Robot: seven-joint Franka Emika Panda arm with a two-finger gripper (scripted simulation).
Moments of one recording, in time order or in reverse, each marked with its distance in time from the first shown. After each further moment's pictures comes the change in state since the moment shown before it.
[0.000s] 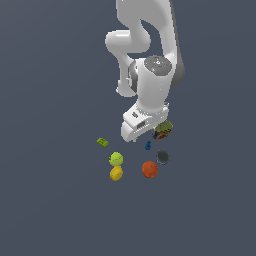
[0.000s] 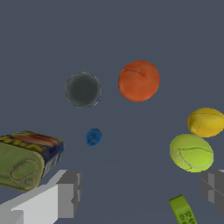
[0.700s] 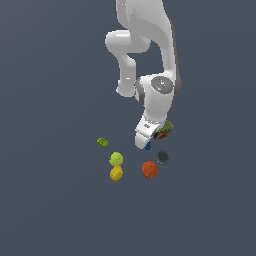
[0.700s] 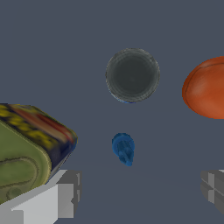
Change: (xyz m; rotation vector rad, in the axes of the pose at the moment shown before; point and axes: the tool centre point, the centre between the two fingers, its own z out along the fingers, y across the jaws) arm -0.003 -0.049 0.071 0.022 0.011 -0.317
